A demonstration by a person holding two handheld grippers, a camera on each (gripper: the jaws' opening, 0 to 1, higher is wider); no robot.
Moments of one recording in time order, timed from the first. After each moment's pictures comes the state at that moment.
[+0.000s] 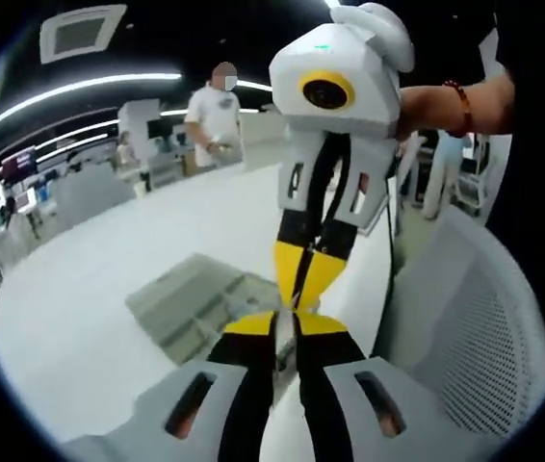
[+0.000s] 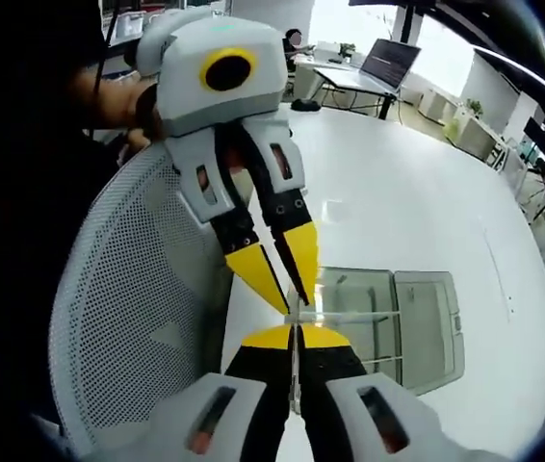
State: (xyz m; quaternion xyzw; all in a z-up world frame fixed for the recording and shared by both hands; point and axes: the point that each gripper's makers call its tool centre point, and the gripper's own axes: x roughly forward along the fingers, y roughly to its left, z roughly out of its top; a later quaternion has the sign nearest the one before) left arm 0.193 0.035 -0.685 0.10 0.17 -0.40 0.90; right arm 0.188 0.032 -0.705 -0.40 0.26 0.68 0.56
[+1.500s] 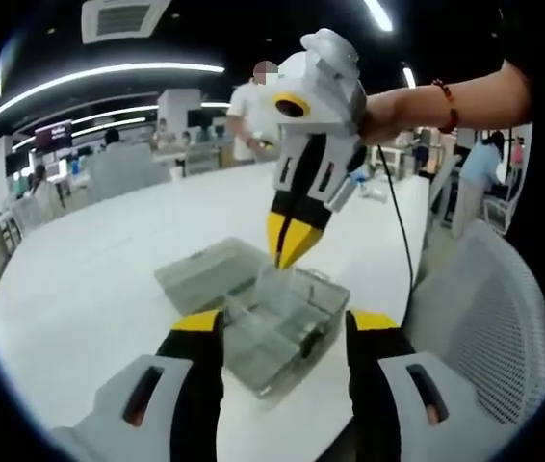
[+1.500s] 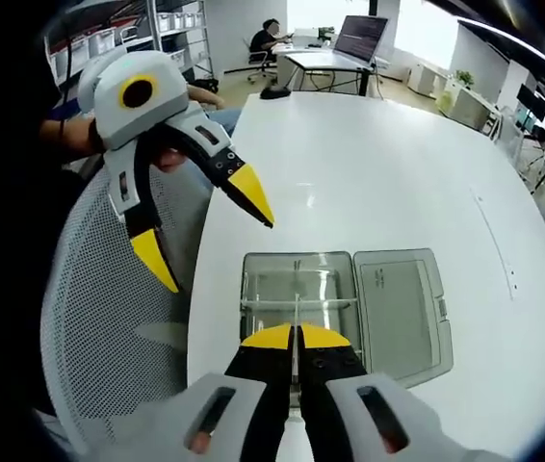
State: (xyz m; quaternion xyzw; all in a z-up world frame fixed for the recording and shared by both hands) left arm 0.199 0.067 -0.694 0.05 0.19 -0.33 0.92; right arm 0.245 0.032 -0.716 -0.38 0.32 0.66 0.57
